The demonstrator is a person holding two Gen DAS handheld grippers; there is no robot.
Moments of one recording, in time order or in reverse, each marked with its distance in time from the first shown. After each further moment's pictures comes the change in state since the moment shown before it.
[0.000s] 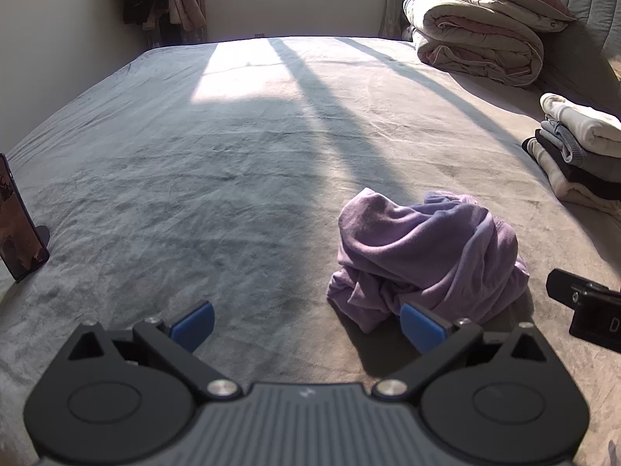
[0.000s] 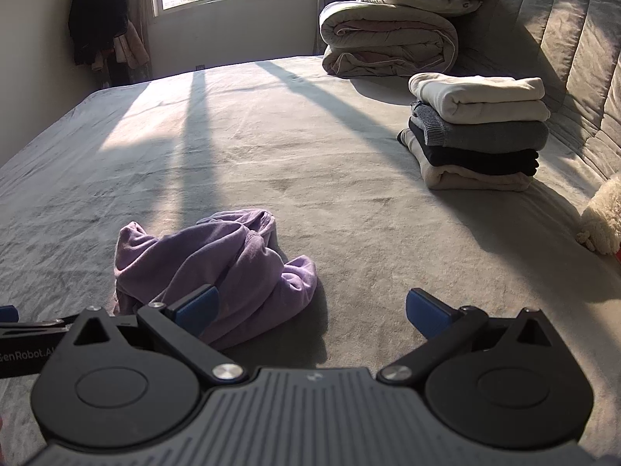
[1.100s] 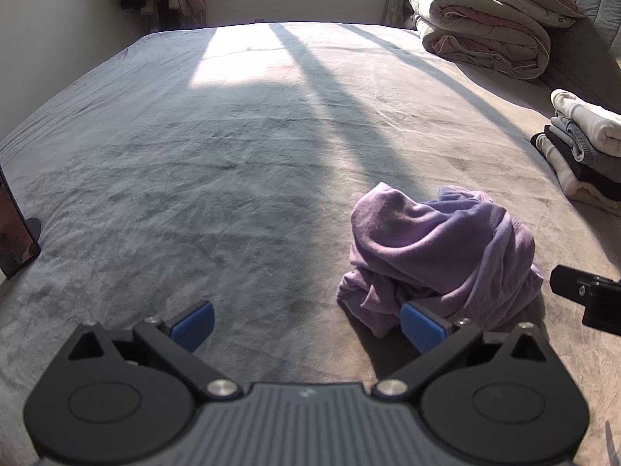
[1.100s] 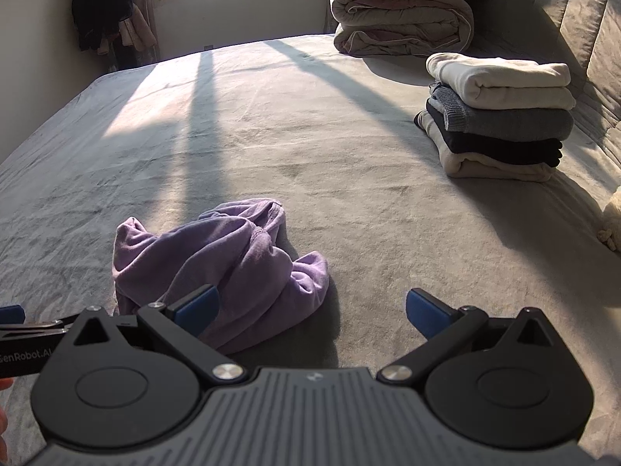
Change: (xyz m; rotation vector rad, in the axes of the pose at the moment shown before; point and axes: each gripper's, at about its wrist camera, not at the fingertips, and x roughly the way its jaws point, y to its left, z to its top) left arm 0.019 0.012 0.005 -0.024 0.074 -0.019; right arm 0.022 -0.002 0.011 0.011 0.081 0.050
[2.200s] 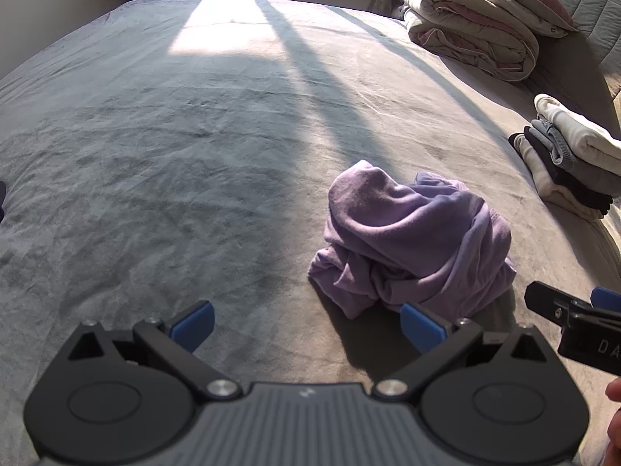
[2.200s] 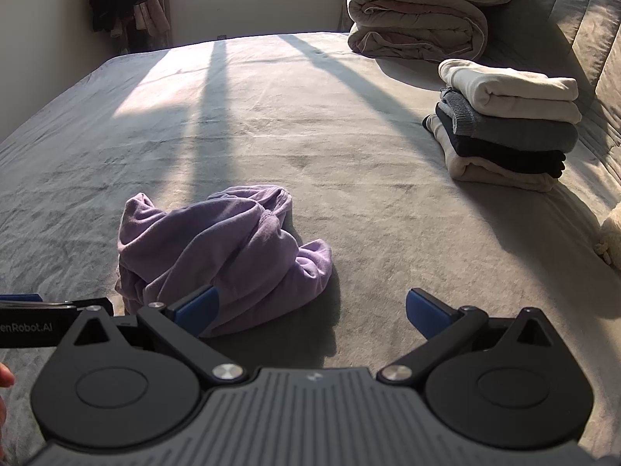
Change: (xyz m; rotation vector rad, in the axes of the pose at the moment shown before) left arm 0.009 0.006 -0.005 -0.058 0.047 -0.109; right arm -0.004 0.008 -0.007 -0.075 0.009 -0.006
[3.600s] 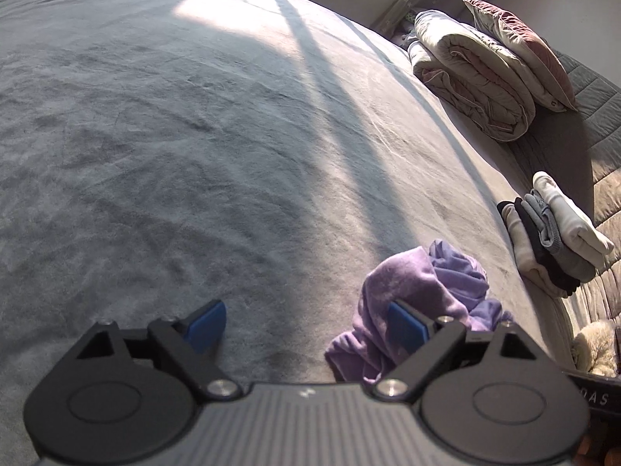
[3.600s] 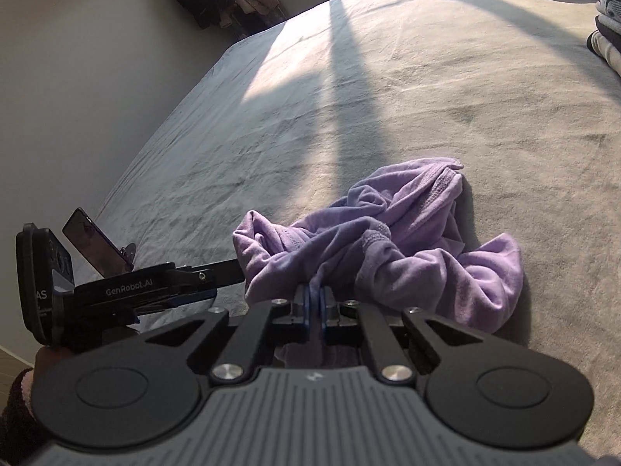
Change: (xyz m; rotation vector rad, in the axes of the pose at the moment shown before) left arm 0.055 0.062 0.035 -0.216 -0.014 -0.243; right arm 0.067 0.000 0.024 0.110 0.195 0.617
